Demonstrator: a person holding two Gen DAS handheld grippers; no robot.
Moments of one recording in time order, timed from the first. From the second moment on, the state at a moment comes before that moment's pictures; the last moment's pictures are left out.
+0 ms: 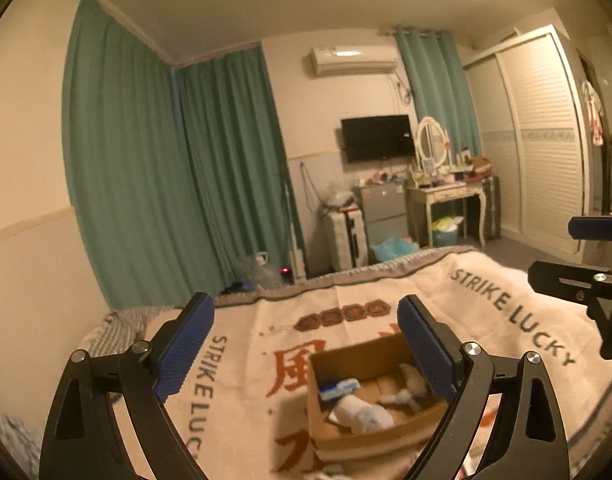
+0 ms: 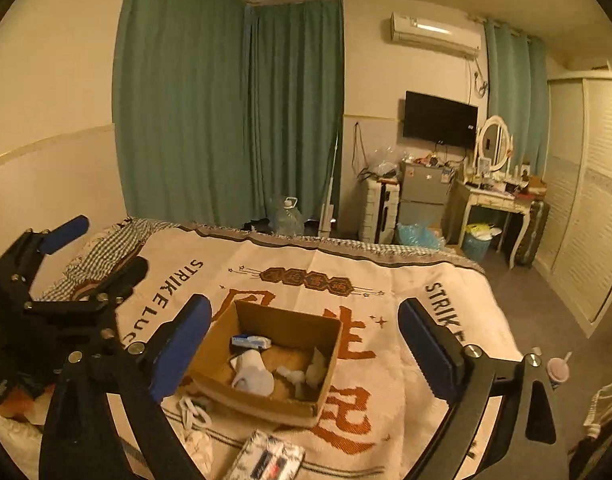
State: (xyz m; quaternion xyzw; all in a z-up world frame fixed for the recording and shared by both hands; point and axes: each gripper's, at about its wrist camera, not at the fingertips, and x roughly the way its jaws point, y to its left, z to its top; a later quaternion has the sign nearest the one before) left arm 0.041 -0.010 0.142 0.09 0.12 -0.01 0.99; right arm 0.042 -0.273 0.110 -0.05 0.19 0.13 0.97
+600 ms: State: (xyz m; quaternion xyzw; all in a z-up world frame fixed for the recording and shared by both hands) left arm 0.035 0.011 0.009 0.02 0.27 0.03 0.96; right arm 0.011 -0.276 -0.031 -0.01 0.26 0.12 0.96
